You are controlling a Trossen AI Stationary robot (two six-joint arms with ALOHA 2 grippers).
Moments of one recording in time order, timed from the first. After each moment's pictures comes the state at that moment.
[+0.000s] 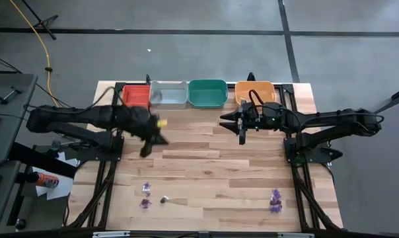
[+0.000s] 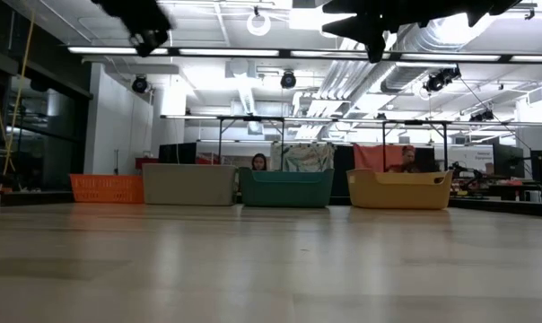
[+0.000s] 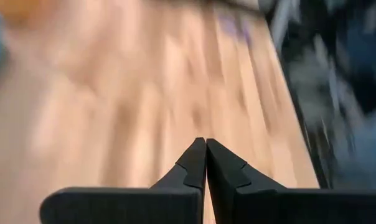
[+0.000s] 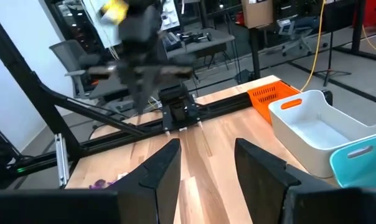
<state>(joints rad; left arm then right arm) -0.02 0.99 0.90 -0.61 0.20 -0.17 -0.07 1.09 0.71 0.27 0.01 0.26</state>
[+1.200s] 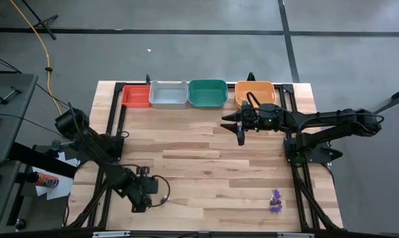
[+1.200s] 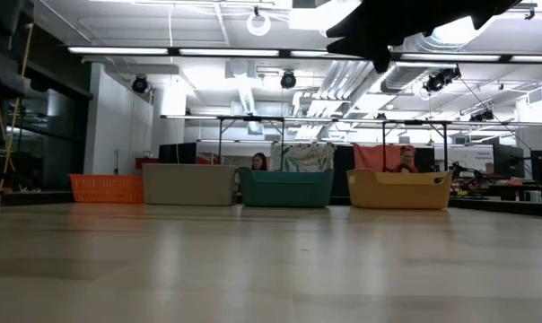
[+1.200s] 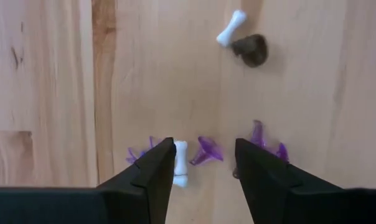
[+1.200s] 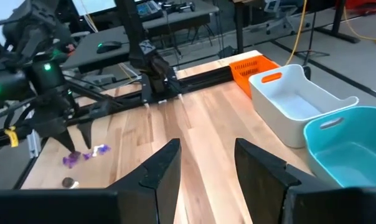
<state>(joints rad) -0.83 1.57 0.91 -0.70 -0.13 -0.83 -0.08 1.09 0.71 0.14 0.05 0.21</state>
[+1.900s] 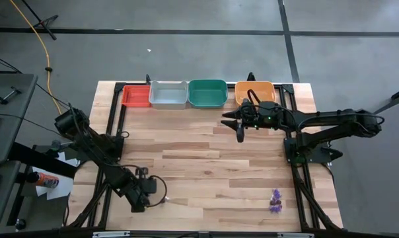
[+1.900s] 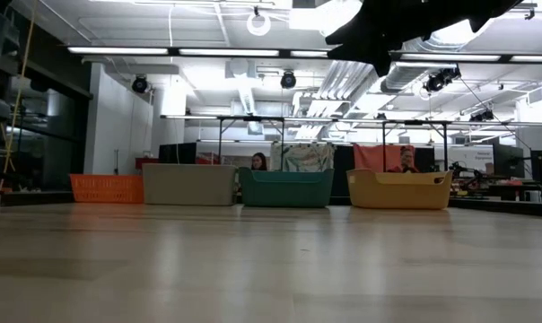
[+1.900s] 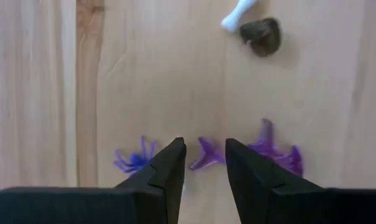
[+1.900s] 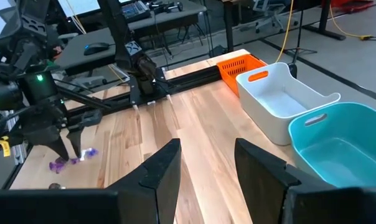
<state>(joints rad) -0.85 1.56 0.81 -0.56 -0.14 -0.87 -0.11 1.09 0.71 0.14 0.06 0.22</state>
